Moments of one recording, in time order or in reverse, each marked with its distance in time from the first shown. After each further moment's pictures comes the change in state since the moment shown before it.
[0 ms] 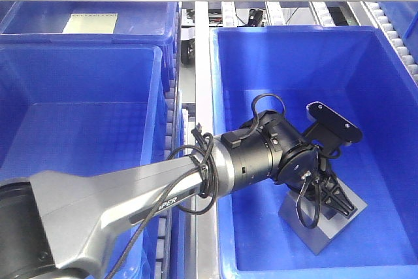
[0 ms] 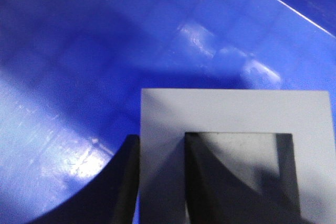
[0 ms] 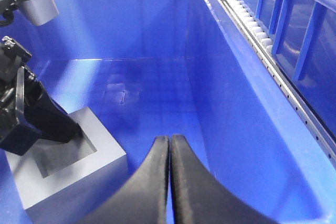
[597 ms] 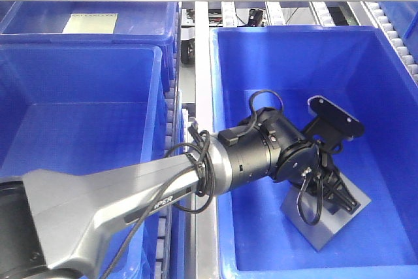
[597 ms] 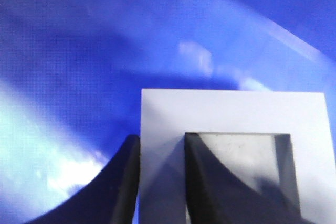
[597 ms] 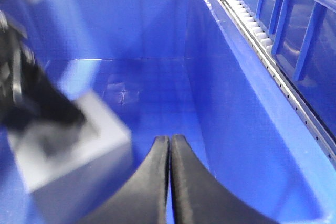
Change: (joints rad) left arm 0.000 -0.020 0.010 0.001 -0.030 0.000; right arm 0.000 0.000 0.000 0.000 0.000 0.000
